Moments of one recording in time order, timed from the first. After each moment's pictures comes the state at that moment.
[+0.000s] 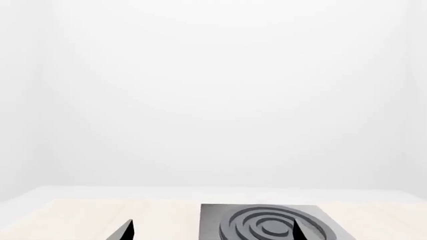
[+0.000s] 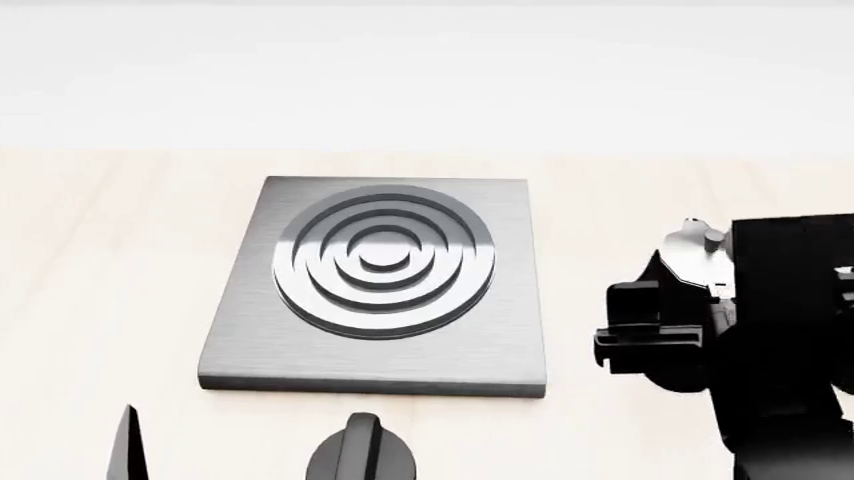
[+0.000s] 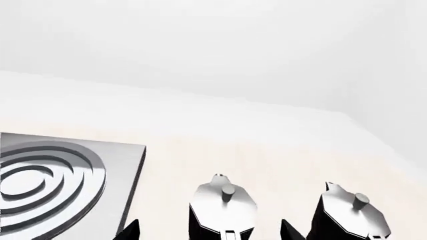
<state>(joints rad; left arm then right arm) 0.17 -0.31 0.22 0.58 -0.20 -0.03 -0.33 0.60 0.47 -0.03 -0.33 0.44 1.03 0.19</state>
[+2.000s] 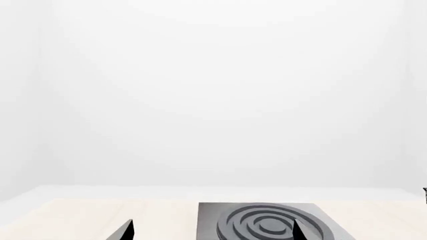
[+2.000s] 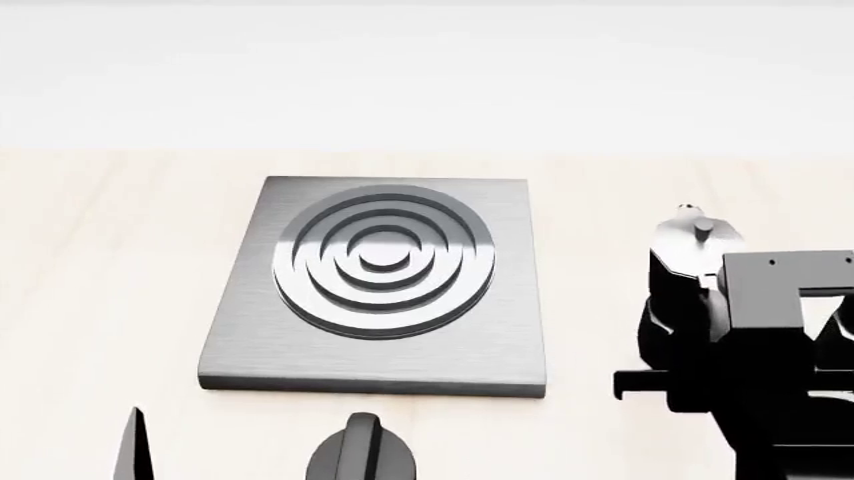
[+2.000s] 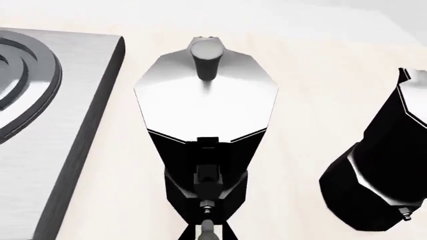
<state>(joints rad) 0.16 -0.34 0.26 0.59 -0.20 -0.03 -0.37 0.81 0.45 -0.20 0.40 0.39 0.85 0.01</state>
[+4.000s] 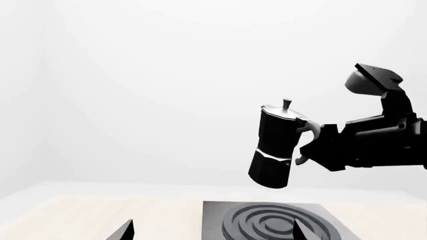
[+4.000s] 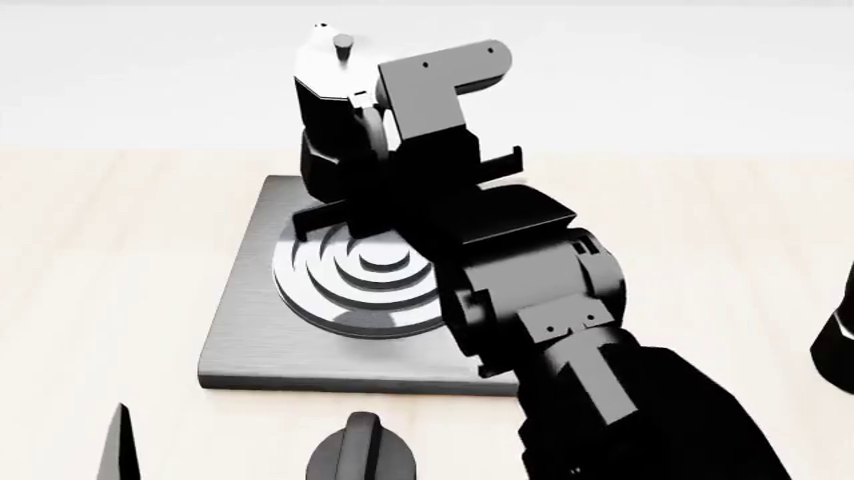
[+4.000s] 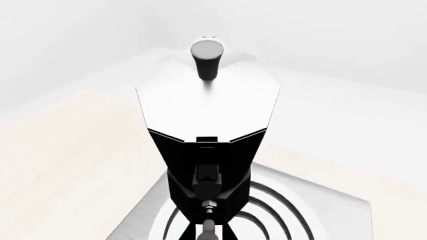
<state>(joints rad) 0.15 -0.37 0.25 0.54 -0.25 0.01 -0.38 1.42 0.01 -1.15 1.15 1.10 0.29 -0.09</state>
